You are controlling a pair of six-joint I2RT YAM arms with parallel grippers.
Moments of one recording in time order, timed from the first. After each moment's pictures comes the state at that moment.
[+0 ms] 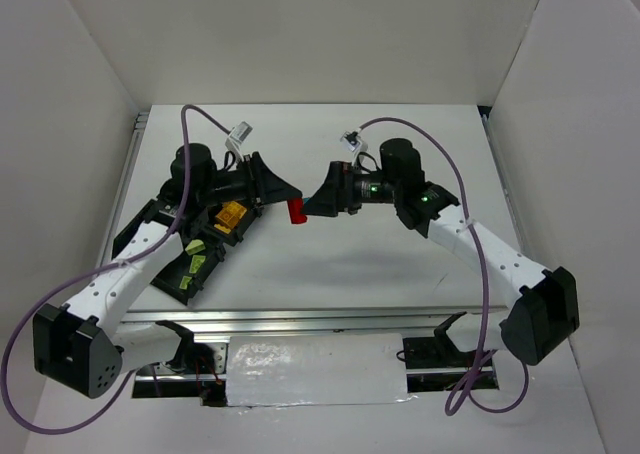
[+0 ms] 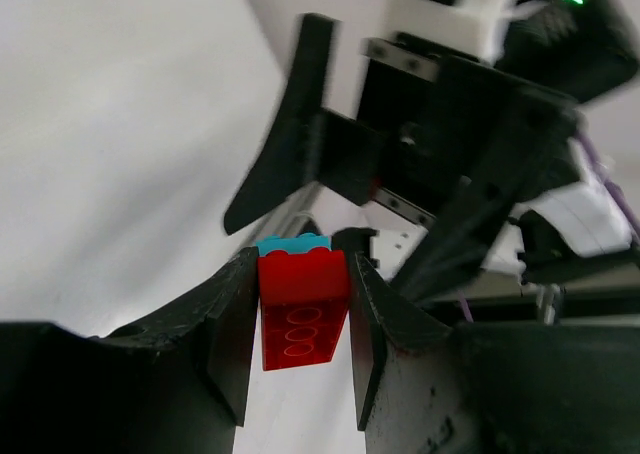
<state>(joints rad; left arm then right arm) -0.35 1.18 0.99 -0.04 0.77 -0.88 0.57 1.31 1.10 -0.14 -0.72 0.65</state>
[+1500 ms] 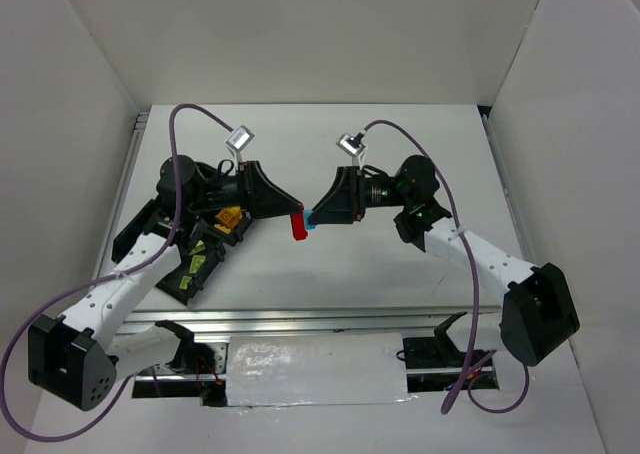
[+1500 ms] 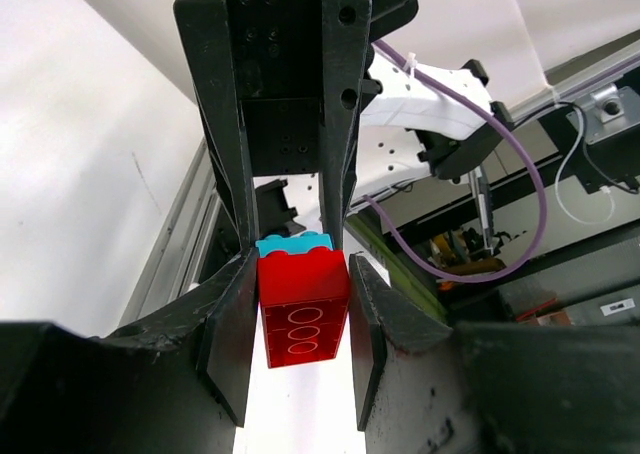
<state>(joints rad) -0.37 1.11 0.89 0.39 1.05 -1.04 0.53 1.29 0.88 0.68 -1.11 1.11</state>
